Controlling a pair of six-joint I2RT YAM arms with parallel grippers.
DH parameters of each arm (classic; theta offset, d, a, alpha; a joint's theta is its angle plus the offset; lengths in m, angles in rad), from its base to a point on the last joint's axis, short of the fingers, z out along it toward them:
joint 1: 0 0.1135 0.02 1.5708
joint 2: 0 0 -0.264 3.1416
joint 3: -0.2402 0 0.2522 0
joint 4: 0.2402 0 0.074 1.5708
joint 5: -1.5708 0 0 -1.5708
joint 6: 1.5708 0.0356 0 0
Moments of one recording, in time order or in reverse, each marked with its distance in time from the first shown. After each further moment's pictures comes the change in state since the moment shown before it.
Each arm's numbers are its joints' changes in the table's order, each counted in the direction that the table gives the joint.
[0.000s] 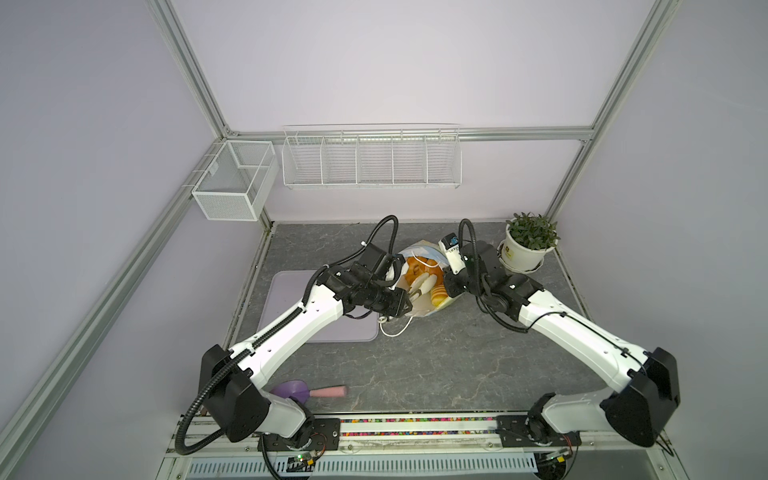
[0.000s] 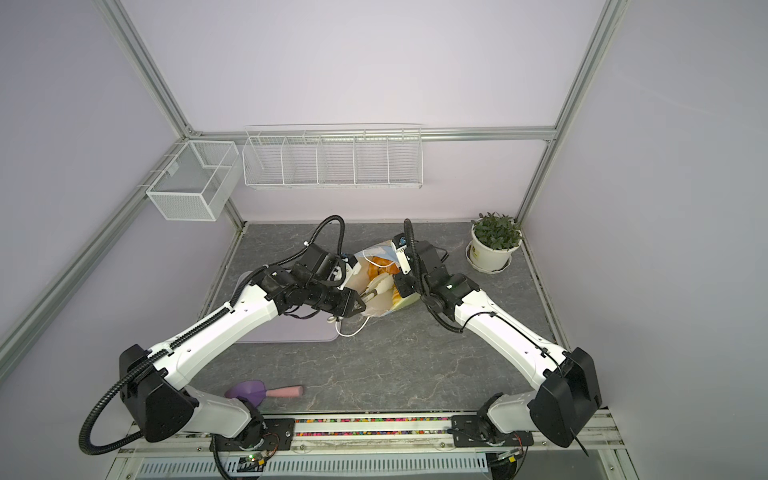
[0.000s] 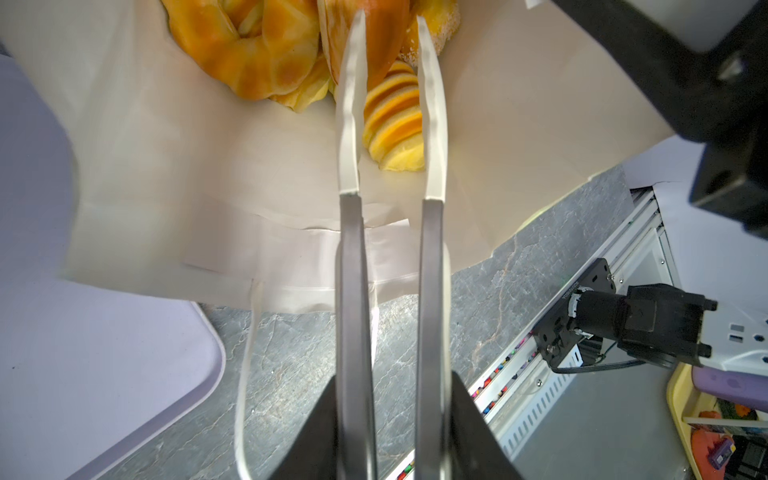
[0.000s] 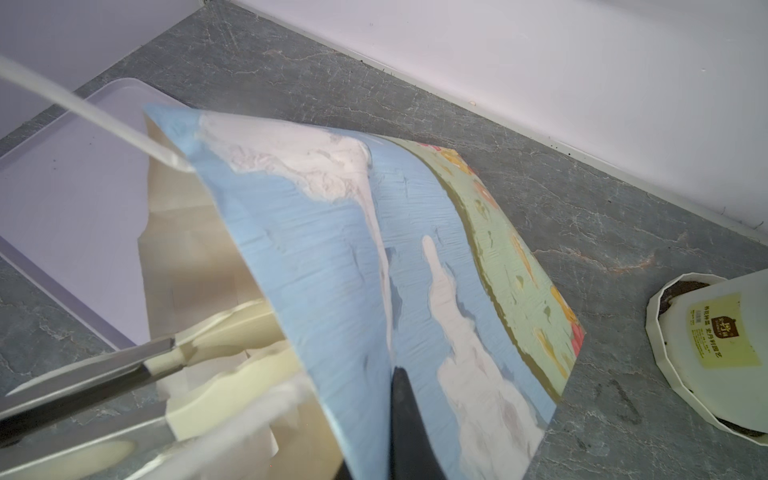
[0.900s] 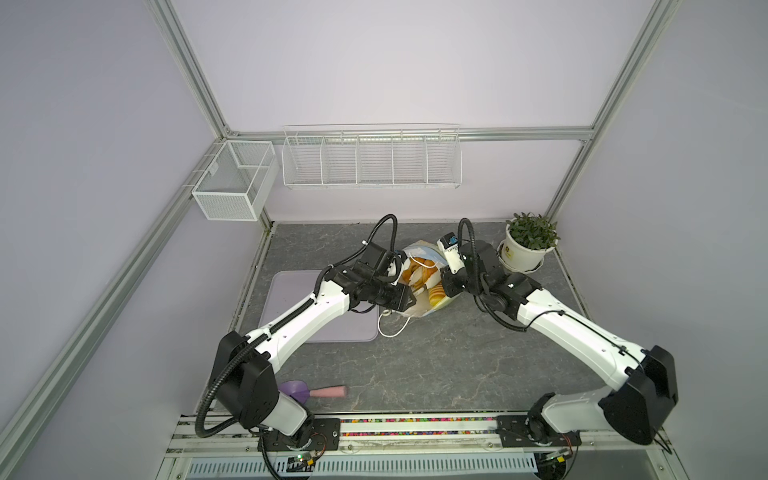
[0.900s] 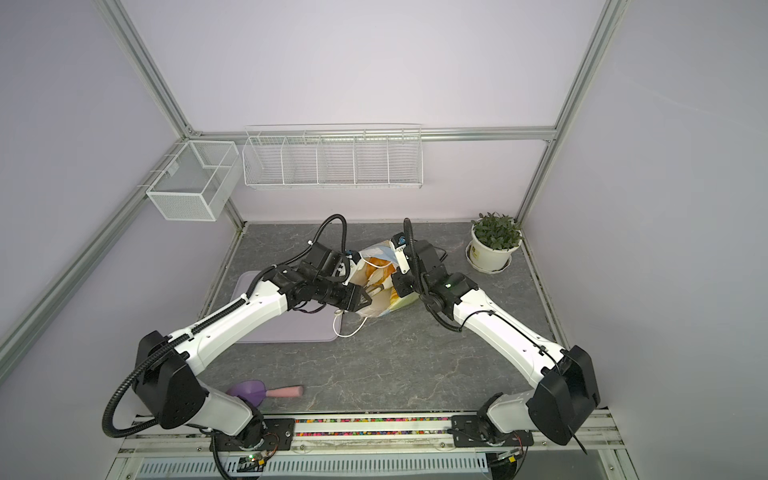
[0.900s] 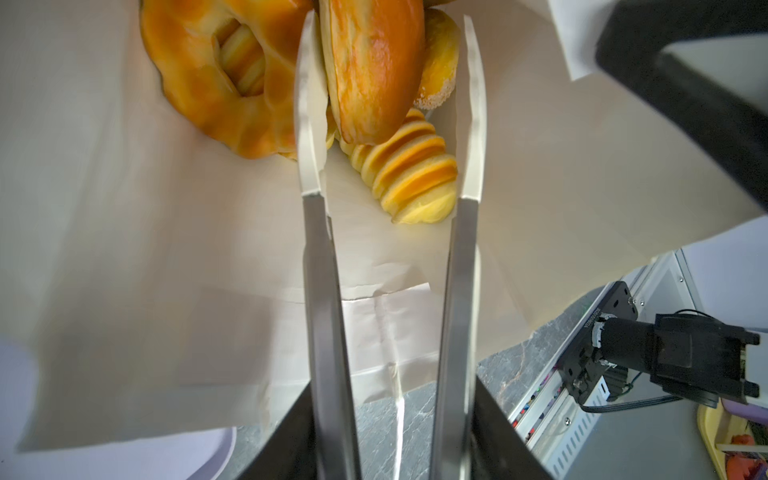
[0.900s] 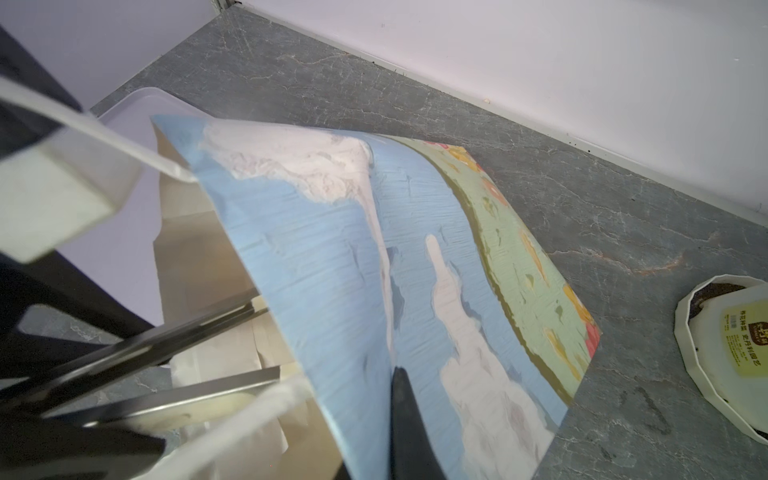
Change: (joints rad) left arm 0.042 -0.089 0.040 -0.153 -0.046 0.070; right arm 0.000 -0.014 -0.010 -0.005 0.035 0.025
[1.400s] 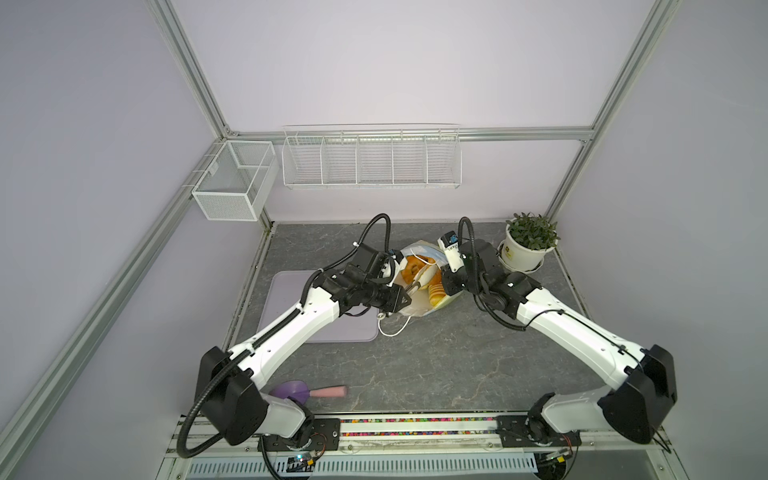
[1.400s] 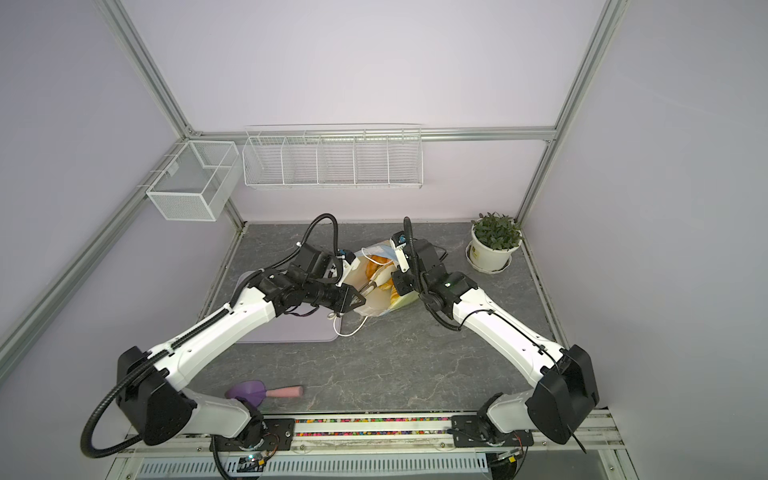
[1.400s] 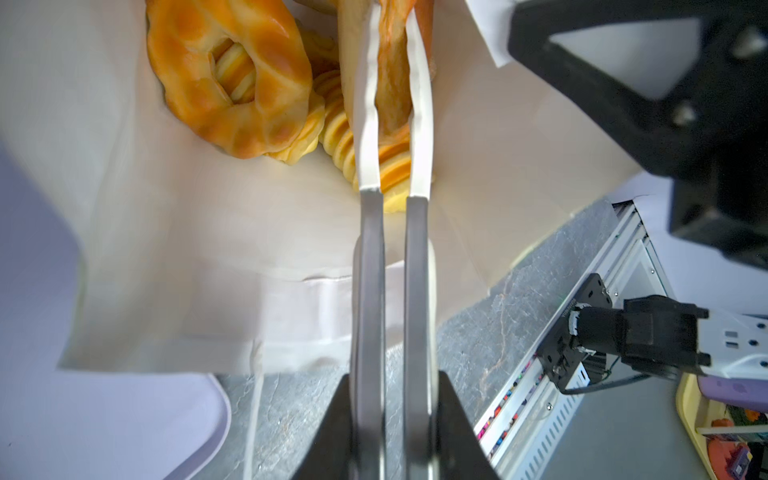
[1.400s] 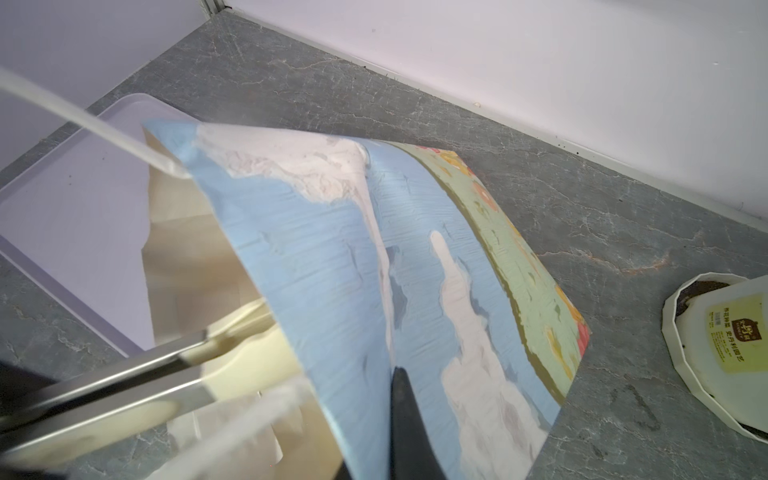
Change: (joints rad) left arm 0.002 0.175 0.060 0.016 -0.017 -0.012; right arm 0.000 -0.006 -0.014 0.000 -0.033 0.007
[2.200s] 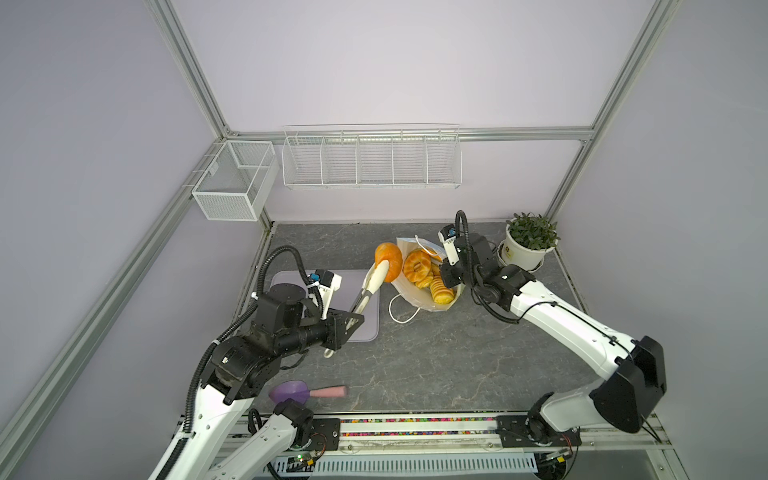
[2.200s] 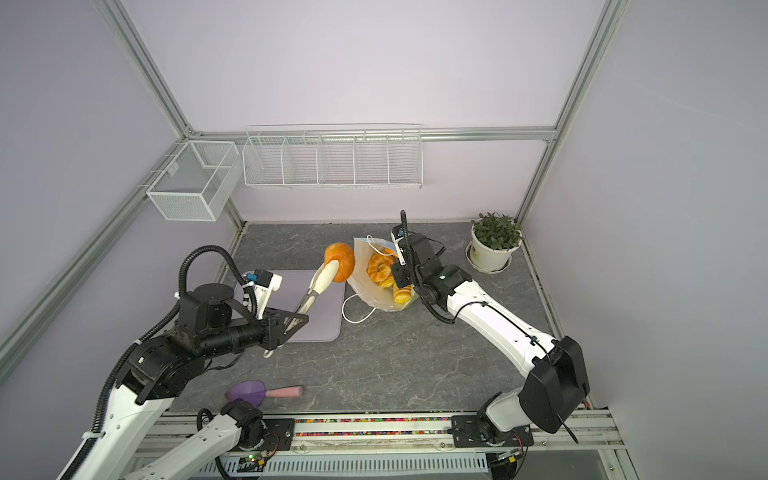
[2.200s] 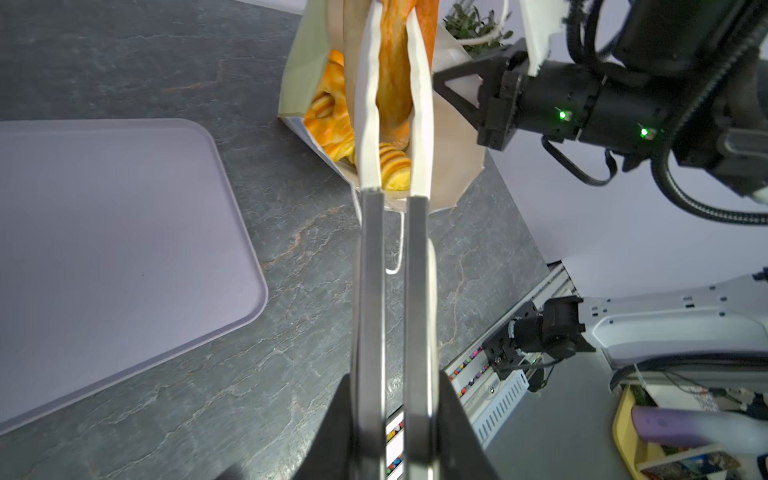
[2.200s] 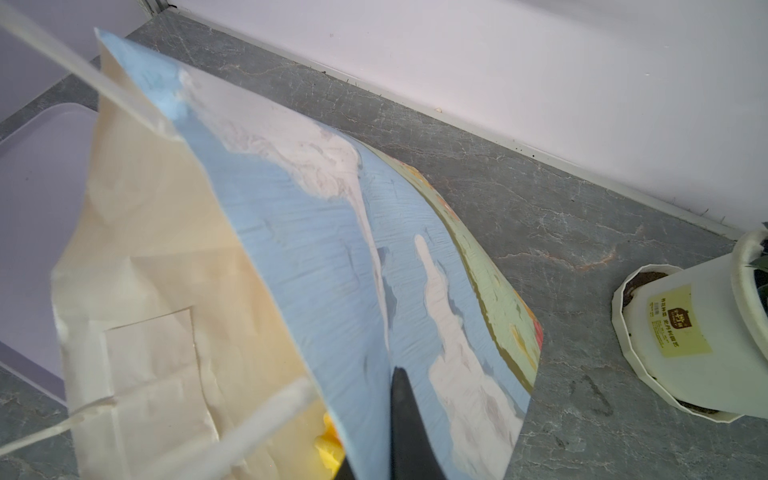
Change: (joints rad) left arm 0.232 0.601 0.109 0.237 -0.045 -0.142; right arm -0.005 -0.063 -0.074 0.030 -0.106 -0.005
